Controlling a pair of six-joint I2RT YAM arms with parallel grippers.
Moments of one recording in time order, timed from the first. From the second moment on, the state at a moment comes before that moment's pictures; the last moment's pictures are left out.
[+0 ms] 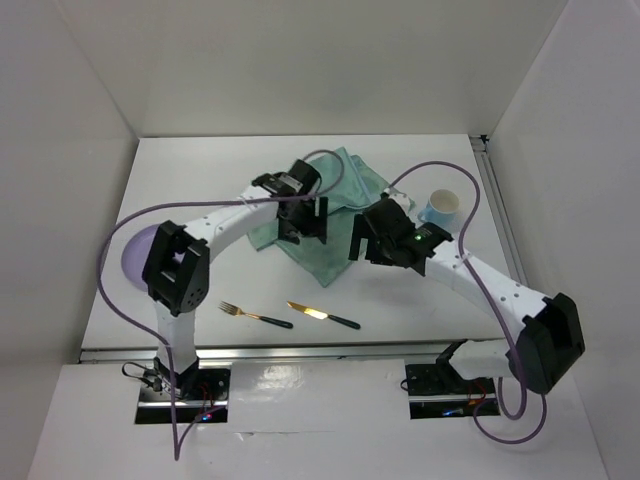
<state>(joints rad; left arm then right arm) -0.61 1.96 1.62 -0.80 0.07 -0.58 0.65 1.30 1.04 -0.67 0.27 0.69</state>
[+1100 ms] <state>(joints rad) -0.14 2.04 1.47 -0.74 0.26 -0.61 0.84 1.90 1.21 -0.41 0.21 0.44</state>
